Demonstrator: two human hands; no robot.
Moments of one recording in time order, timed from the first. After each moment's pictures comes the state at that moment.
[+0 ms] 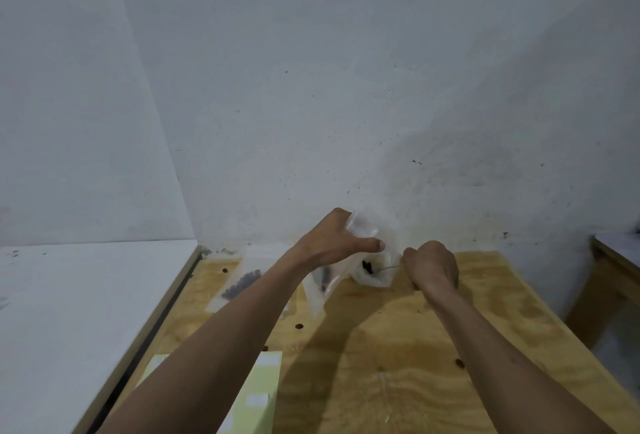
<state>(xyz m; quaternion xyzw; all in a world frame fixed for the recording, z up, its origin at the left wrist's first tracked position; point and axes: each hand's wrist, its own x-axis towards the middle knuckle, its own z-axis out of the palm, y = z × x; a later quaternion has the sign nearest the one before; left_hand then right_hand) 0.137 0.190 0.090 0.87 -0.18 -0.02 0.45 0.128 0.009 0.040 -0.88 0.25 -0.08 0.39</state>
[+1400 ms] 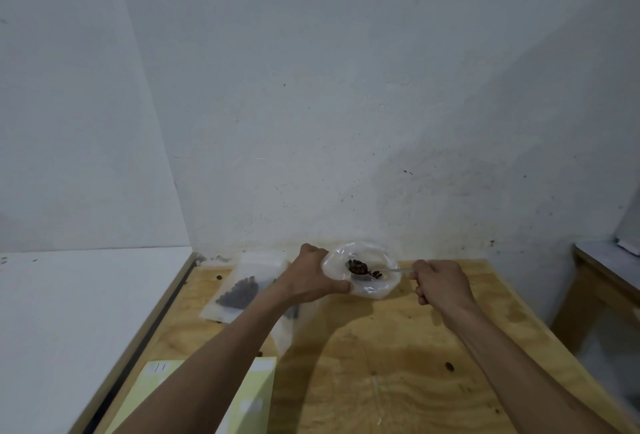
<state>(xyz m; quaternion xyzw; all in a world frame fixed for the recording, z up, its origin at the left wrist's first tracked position) 0.135 0.220 0.031 0.92 -0.13 -0.03 0.37 0.092 -0.021 0.036 -0.80 0.16 -0.10 0.56</state>
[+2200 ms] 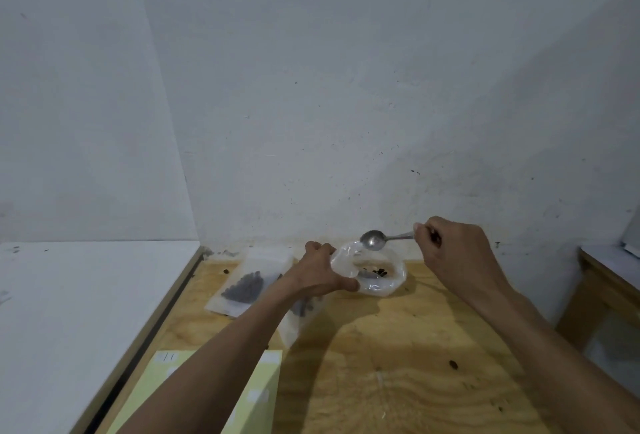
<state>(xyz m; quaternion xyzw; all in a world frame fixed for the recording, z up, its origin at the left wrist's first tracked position) 0.131 0.219 0.034 0.94 -0.09 -0.05 0.32 0.073 -0.020 0.097 -0.90 -0.12 -0.34 0.25</state>
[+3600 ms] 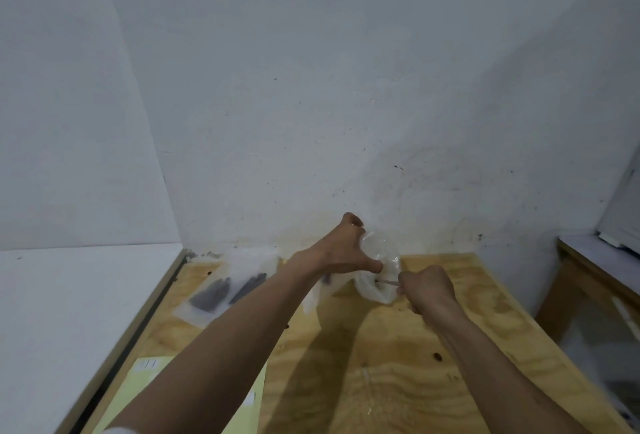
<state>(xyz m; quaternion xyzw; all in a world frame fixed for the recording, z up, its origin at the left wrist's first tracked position) 0.144 0.156 0.074 0.94 -0.22 -0.02 0.26 0.088 -0.008 0.031 -0.81 0.26 -0.03 0.52</state>
